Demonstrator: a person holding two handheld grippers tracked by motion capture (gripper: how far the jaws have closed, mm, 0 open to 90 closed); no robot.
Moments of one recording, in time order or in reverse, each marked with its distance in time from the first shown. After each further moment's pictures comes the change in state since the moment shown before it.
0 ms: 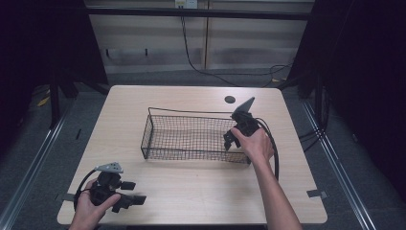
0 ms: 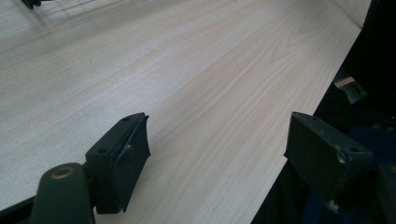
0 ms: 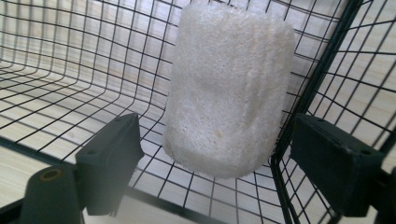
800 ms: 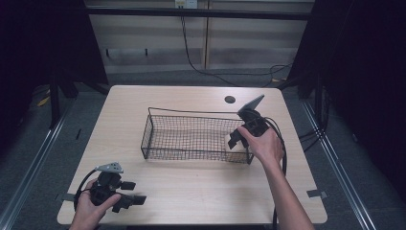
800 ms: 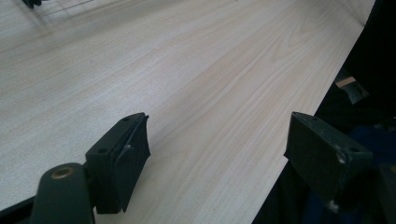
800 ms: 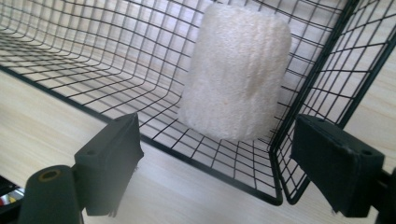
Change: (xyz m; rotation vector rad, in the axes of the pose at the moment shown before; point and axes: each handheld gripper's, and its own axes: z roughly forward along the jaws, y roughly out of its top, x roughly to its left) left arm -0.001 0.000 0.001 -0.001 0.007 -0.004; right arm -0.007 -0.022 -0.027 -0.098 0.081 -0.077
